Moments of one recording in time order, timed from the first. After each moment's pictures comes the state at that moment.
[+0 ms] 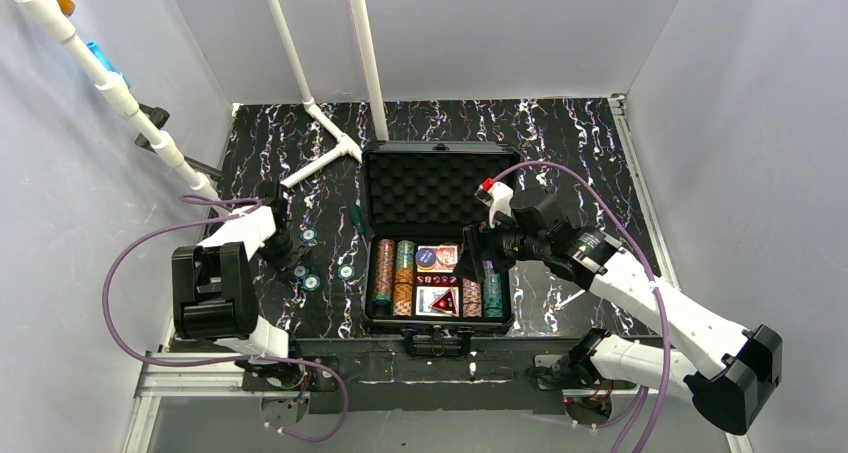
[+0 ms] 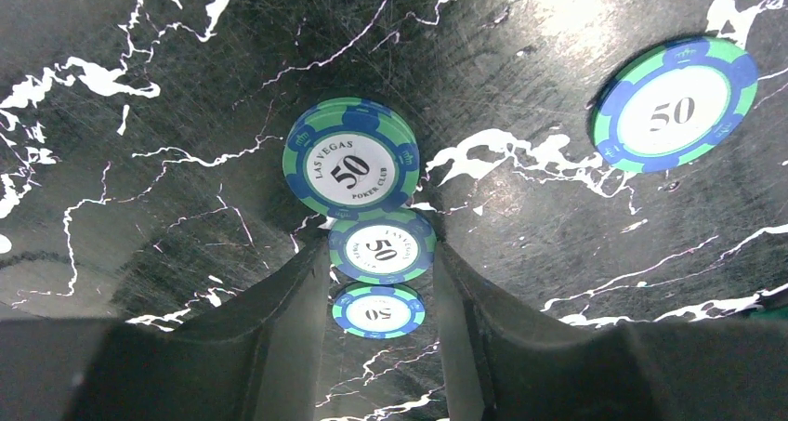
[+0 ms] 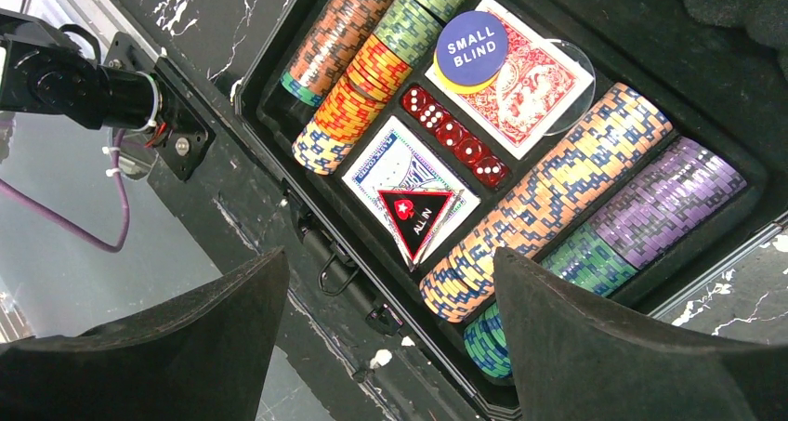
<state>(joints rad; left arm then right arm) 0.08 1.52 0.84 -0.79 -0.13 -0.76 0.78 1.01 0.89 -0.56 -0.30 0.35</state>
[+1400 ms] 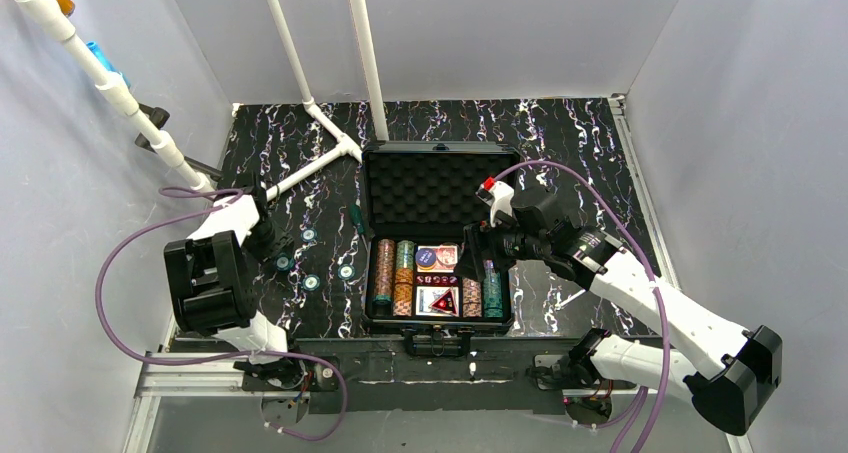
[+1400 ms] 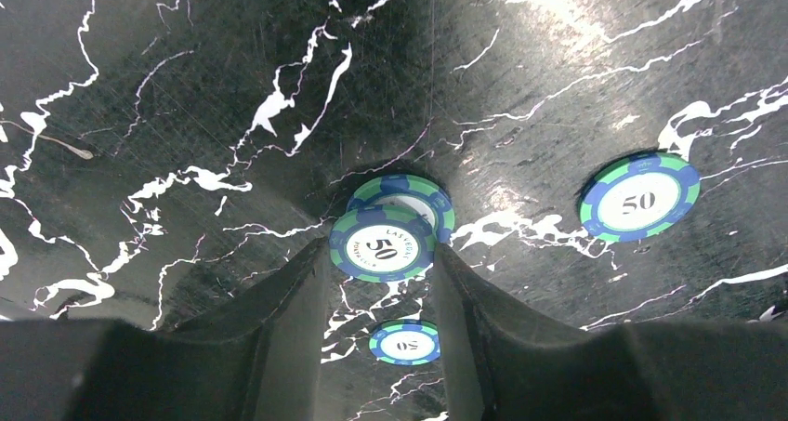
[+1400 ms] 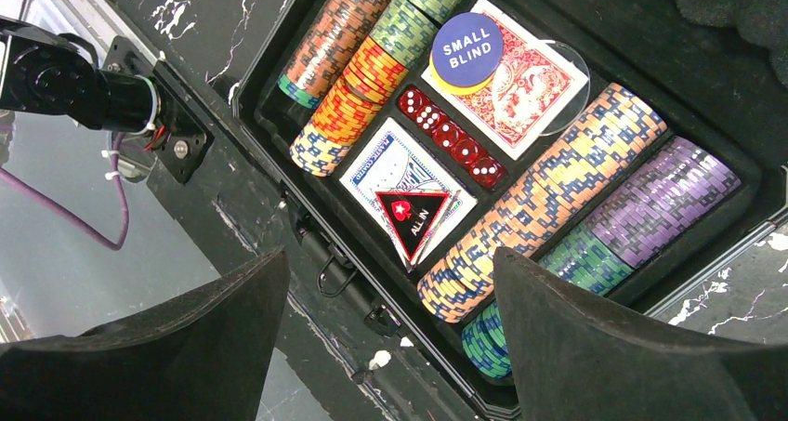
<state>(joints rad) 0.21 1.57 0.94 -0.82 -0.13 -0.61 0.78 1.01 0.89 -0.56 -0.30 0.35</state>
